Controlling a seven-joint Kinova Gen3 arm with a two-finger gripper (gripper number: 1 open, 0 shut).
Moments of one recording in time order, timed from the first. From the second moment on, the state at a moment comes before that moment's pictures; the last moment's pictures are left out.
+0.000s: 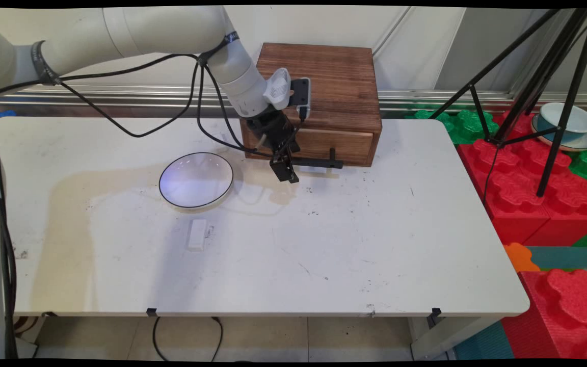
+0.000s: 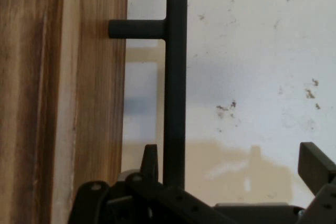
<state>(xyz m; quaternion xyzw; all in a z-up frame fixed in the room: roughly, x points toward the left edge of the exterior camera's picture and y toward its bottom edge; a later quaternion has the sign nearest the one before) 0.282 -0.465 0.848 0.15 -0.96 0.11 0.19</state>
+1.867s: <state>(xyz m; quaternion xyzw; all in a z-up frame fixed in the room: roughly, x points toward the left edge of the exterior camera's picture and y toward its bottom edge) 0.252 -0.455 0.815 0.12 -0.97 0.09 0.18</state>
